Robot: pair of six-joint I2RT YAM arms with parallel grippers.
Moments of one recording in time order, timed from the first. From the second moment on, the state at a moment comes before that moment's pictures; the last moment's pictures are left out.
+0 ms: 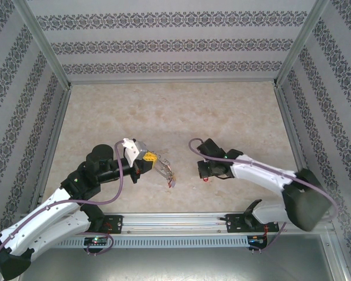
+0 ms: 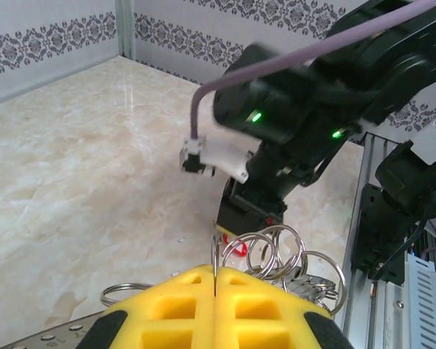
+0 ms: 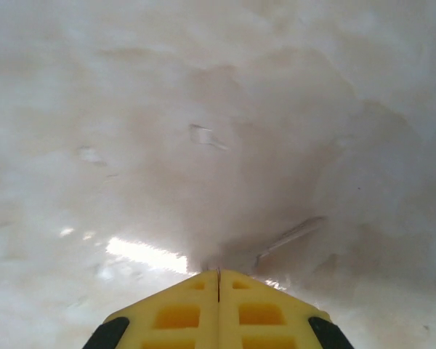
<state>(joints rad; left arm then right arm) -0.71 0.68 0.65 -0.26 0.36 -0.04 0.72 1.27 0.69 -0.56 0.04 0.47</state>
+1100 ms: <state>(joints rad) -0.71 0.89 0.91 -0.50 0.73 0.19 0.82 0.68 0.70 -0.19 -0.65 -0.09</state>
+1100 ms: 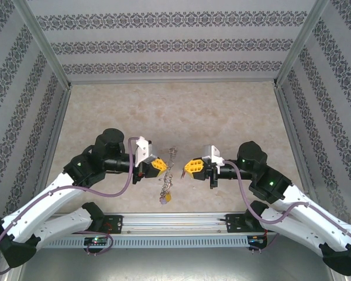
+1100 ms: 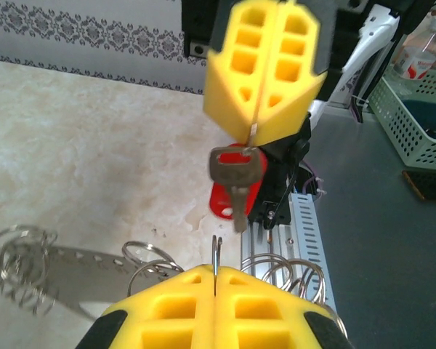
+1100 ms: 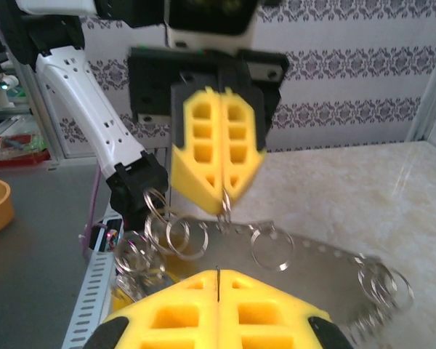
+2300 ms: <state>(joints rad) -0.72 0.93 0.91 -0.51 0.73 0.26 0.95 0.80 0.70 -0.12 -0.45 -0.16</state>
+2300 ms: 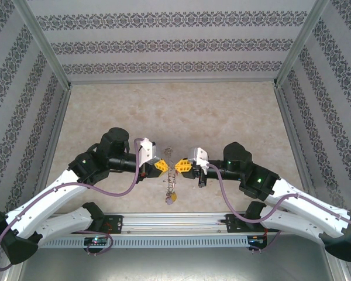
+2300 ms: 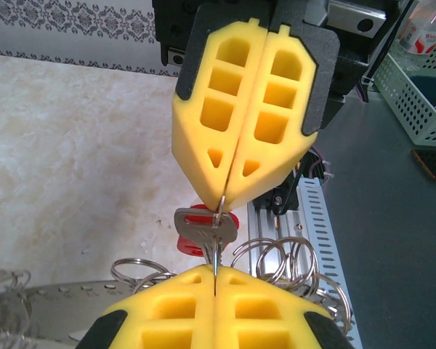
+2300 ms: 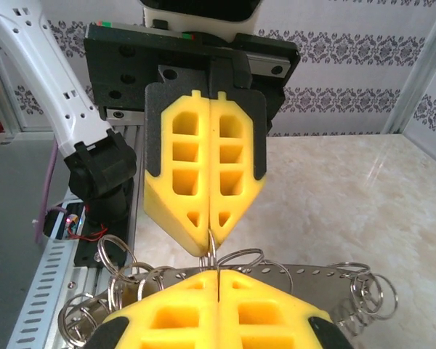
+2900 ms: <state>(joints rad) -0.72 0.93 0.91 -0.51 0.73 0.26 0.95 0.81 0.70 -0.09 -0.45 -0.16</state>
